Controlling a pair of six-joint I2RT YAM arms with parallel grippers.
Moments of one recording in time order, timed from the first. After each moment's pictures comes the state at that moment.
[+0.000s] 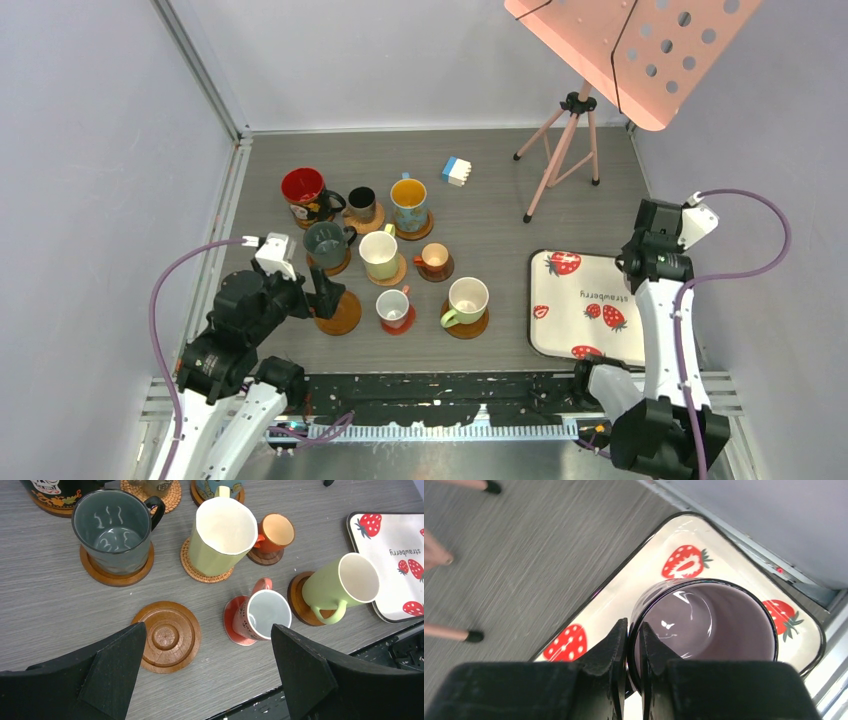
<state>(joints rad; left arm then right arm) -0.35 0.37 0.74 -0.78 0.09 -0.26 -0.27 0.96 0.84 -0.64 0.49 0.55</state>
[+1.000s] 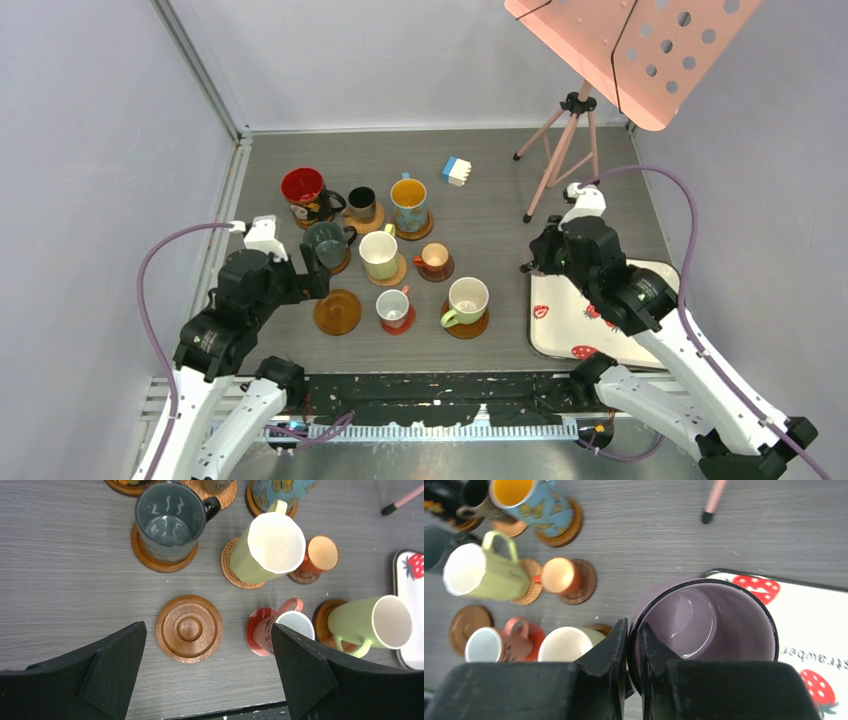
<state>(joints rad) -0.35 0.53 0.85 -0.86 -0.12 -0.37 0.57 0.77 0.94 -0.71 0.33 0.47</state>
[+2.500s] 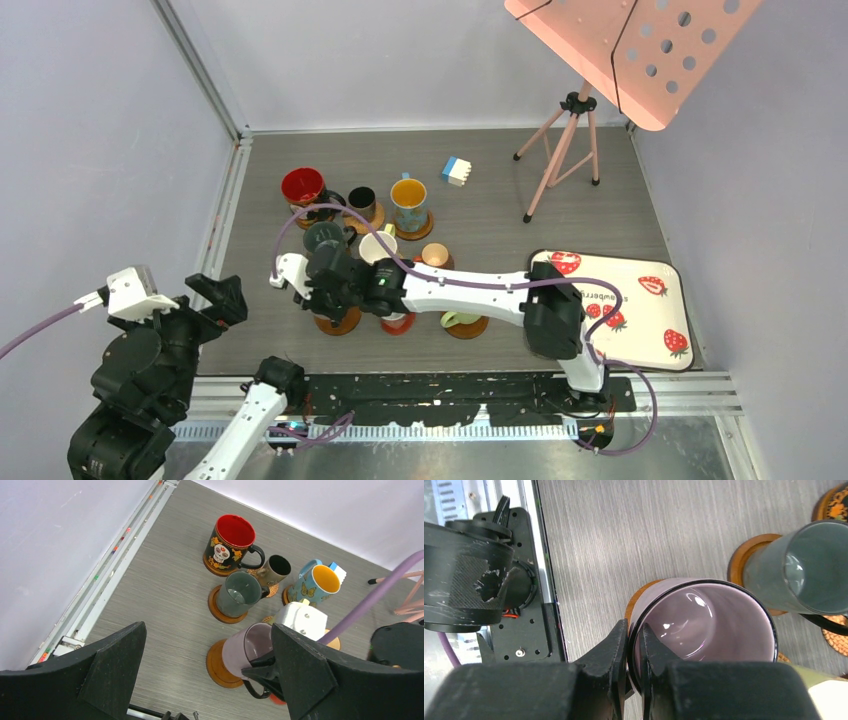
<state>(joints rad) -0.35 0.37 1.34 -1.21 -0.54 -0.42 1.29 2.01 1.77 -0.38 -0.03 -0.09</state>
